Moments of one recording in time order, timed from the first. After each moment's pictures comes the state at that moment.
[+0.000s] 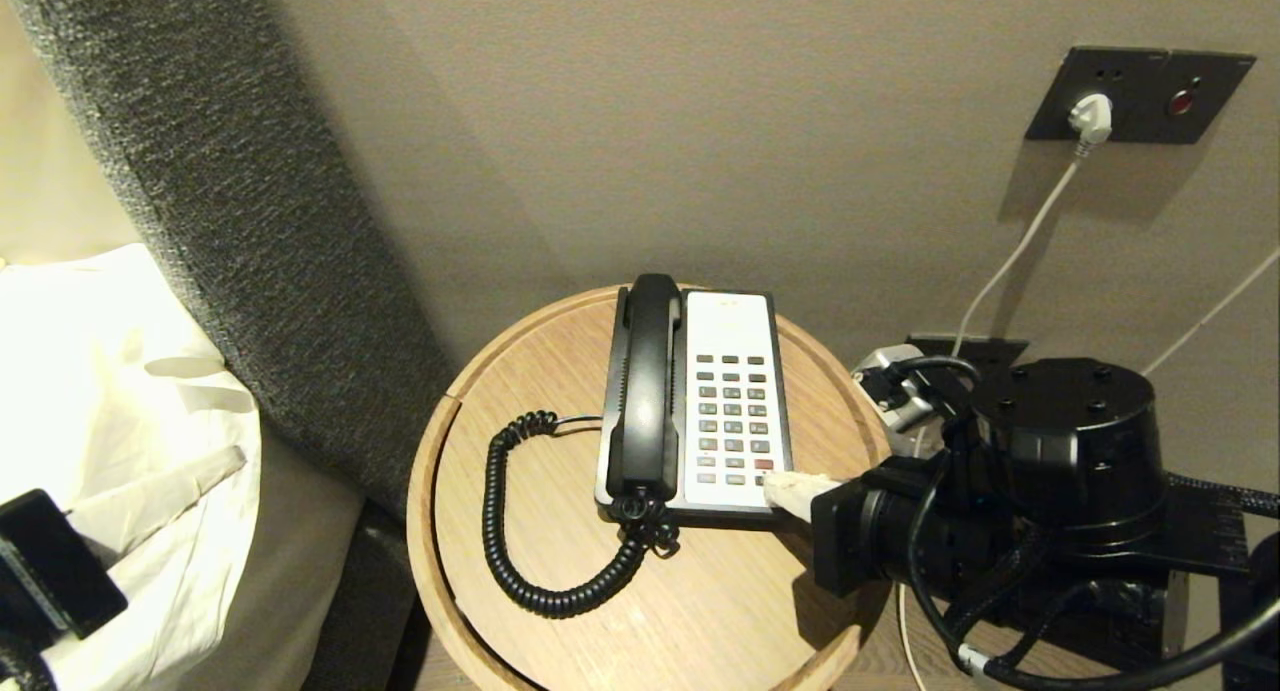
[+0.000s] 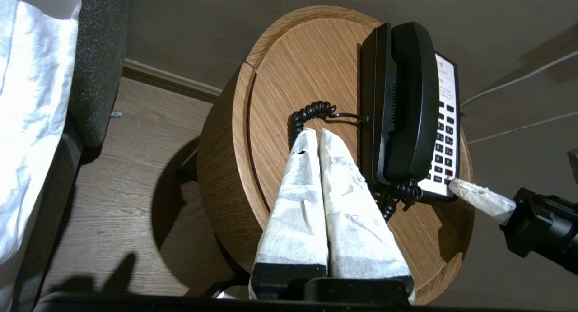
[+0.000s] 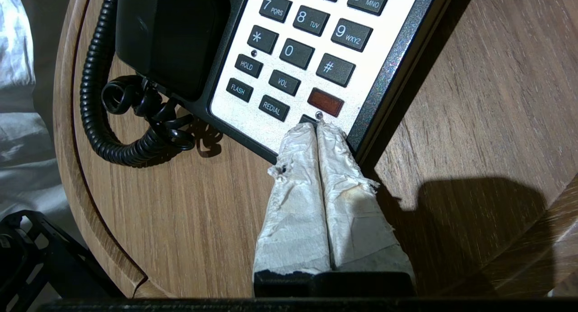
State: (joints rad) left arm -0.57 0.83 -0.53 -0.16 0.26 -0.54; right arm 0.79 1.62 -0.63 -0.48 -0.13 0.31
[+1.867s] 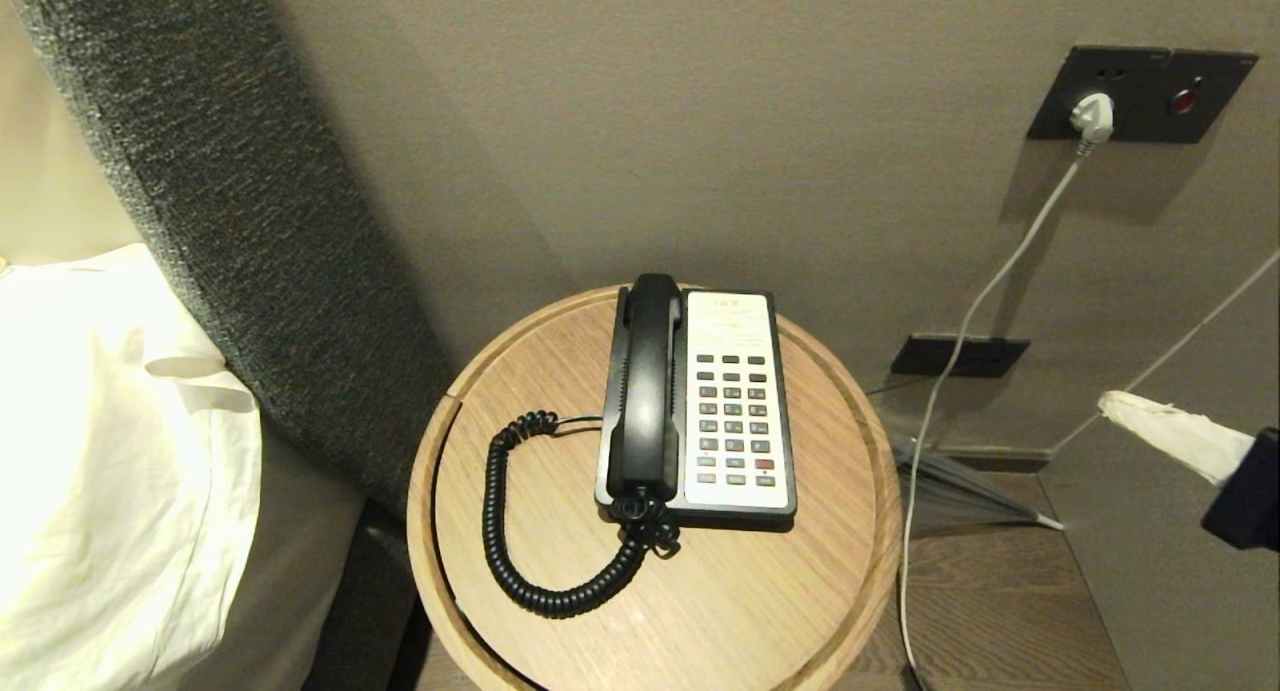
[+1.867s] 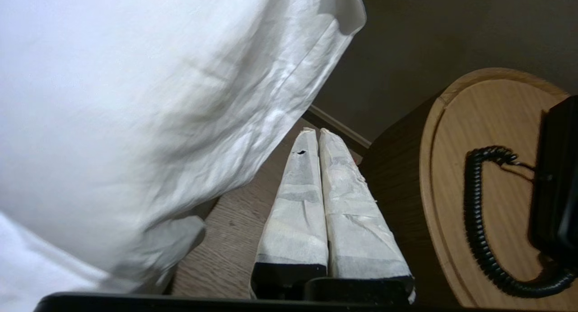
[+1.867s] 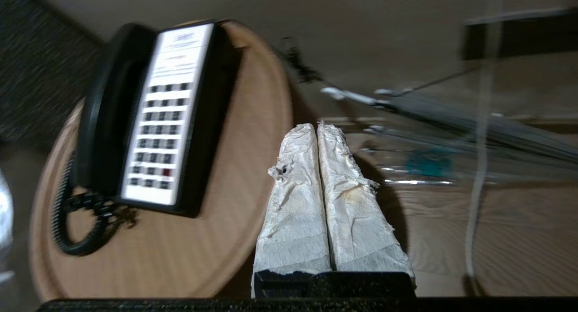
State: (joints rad) left arm -0.10 0.47 -0.43 0.13 0.29 -0.46; right arm 0.42 0.98 -0.39 -0.47 -0.15 0.32
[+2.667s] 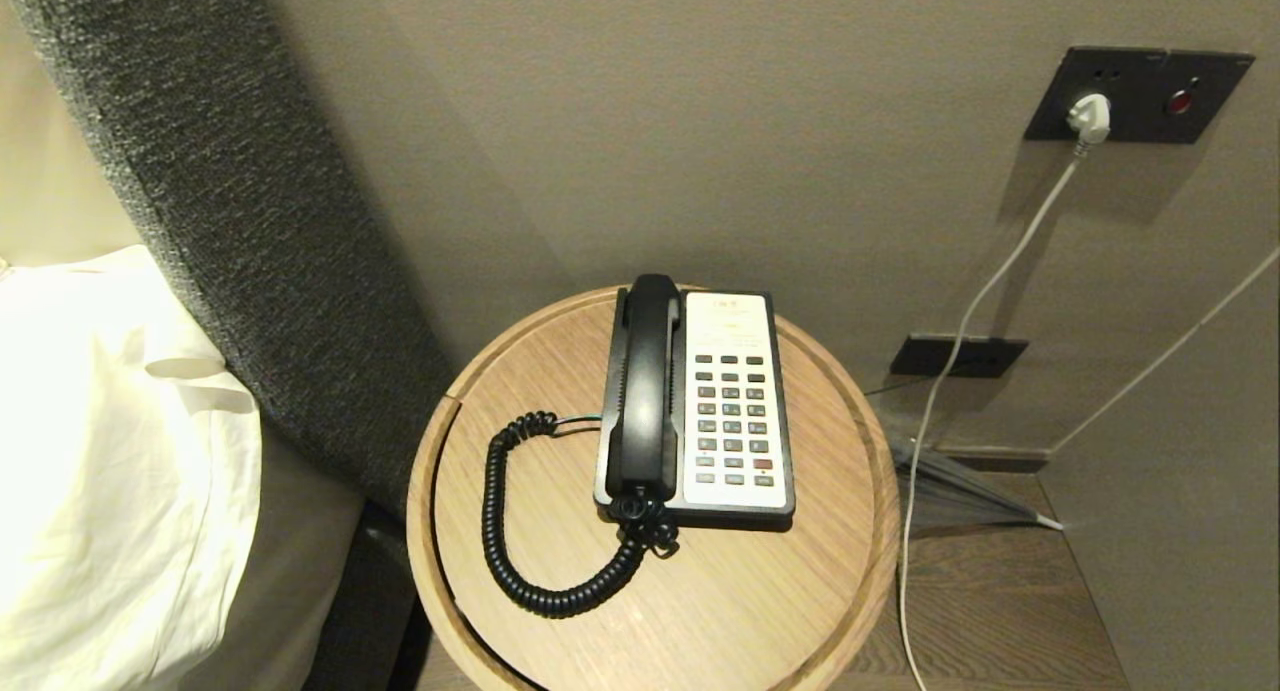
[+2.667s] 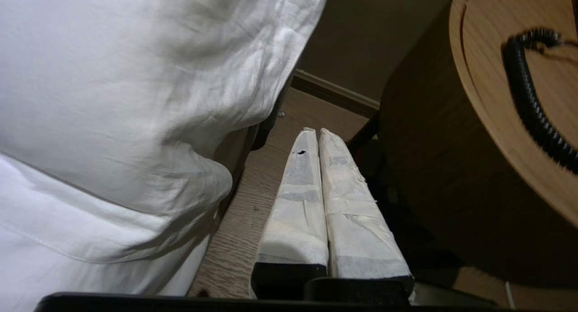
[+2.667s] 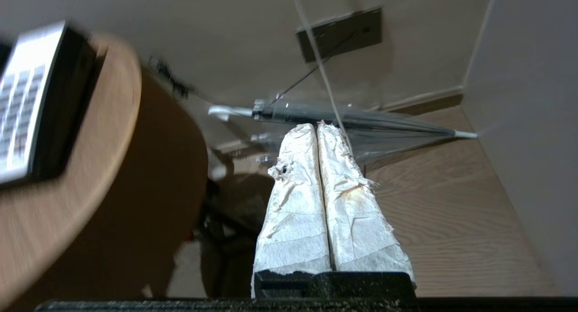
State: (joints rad) left arm -0.01 0.09 -0.18 0.23 0.12 -0.29; right arm 0.05 0.21 -0.11 -0.08 -0.14 0.25
